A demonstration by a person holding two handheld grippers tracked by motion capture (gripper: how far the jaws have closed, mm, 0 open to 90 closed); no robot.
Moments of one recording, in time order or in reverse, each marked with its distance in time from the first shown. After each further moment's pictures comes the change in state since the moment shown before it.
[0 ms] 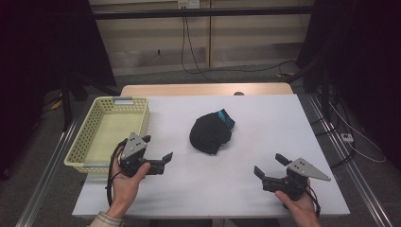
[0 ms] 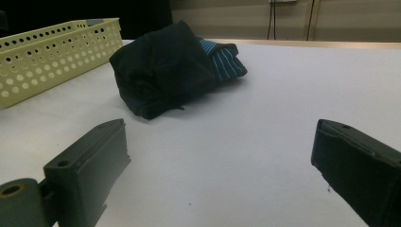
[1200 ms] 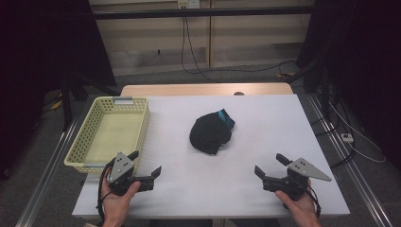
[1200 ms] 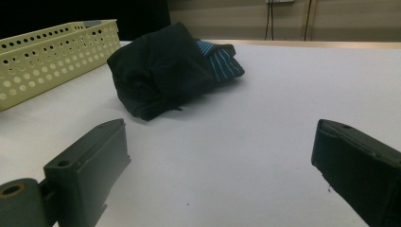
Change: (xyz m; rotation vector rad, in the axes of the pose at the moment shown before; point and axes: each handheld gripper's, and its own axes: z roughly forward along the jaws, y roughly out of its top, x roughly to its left) left arm -0.001 -0.053 -0.025 -0.032 0.064 -0.047; right arm -0.001 0.000 -0.001 -0.001 -0.008 0.002
